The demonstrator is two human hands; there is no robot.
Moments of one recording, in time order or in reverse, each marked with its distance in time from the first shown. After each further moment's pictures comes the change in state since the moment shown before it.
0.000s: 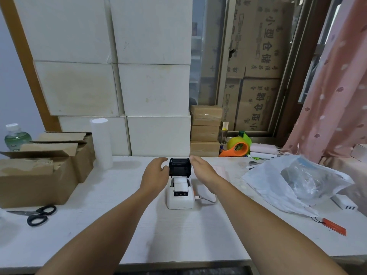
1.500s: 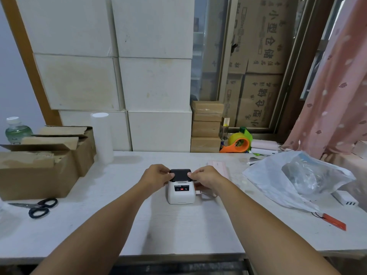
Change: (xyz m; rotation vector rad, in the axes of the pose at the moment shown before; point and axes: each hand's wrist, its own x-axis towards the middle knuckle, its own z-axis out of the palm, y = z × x) left_hand 0.006 -0.030 0.000 -0.109 -0.228 -0.153; right_hand 0.000 0.029 -0.002 0.028 -0.028 0.226
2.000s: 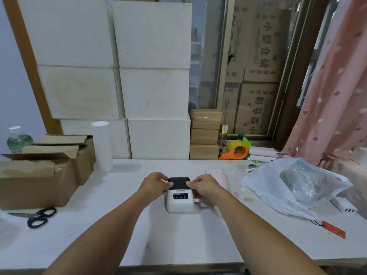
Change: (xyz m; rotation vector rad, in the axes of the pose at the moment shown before) left_hand -0.002 0.000 0.003 0.034 0.006 -0.037; right_hand 0.012 0.015 0.007 -0.086 0.061 -0.049
